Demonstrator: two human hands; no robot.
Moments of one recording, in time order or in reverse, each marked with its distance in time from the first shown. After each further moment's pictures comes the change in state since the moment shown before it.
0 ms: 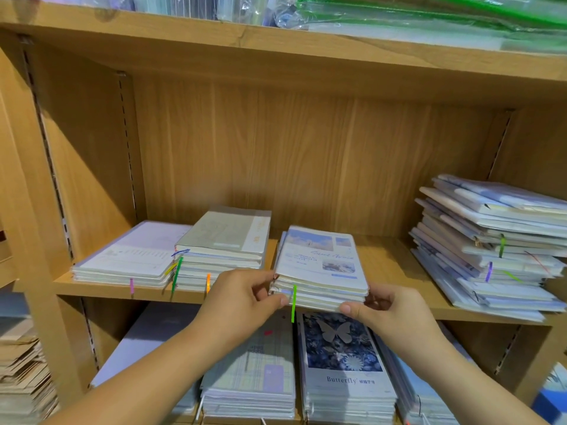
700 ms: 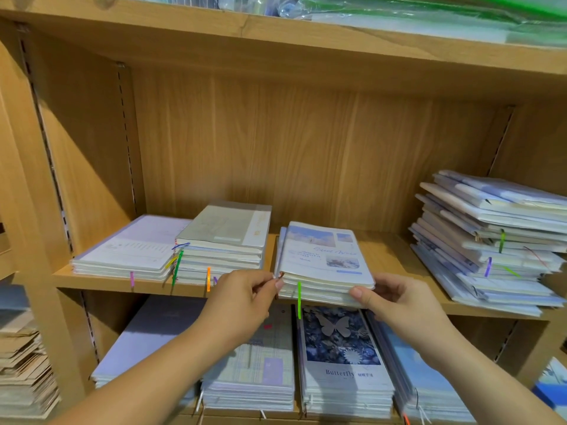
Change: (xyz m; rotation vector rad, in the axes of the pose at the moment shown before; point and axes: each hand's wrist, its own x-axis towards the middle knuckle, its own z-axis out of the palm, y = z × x) left_hand -0.008 -0.005 0.007 -0.022 -0.071 -0.048; right_hand 0.001 -0.004 -0.009 0.080 -0.020 -0.047
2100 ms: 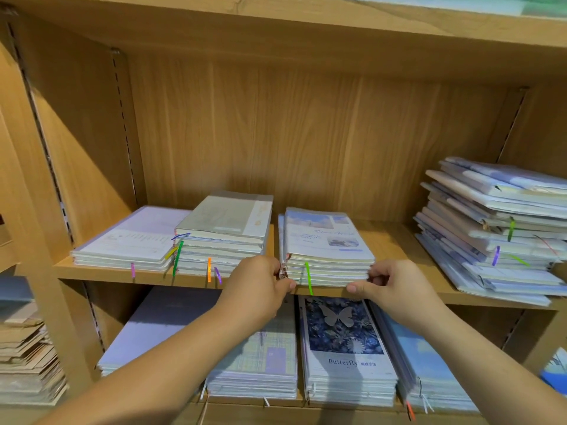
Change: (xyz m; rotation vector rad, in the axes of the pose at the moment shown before) left_hand 0.014 0.025 0.012 0.221 -0.067 -0.112; right_hand 0.029 0.025 -0.002 -0.447 0.010 0.017
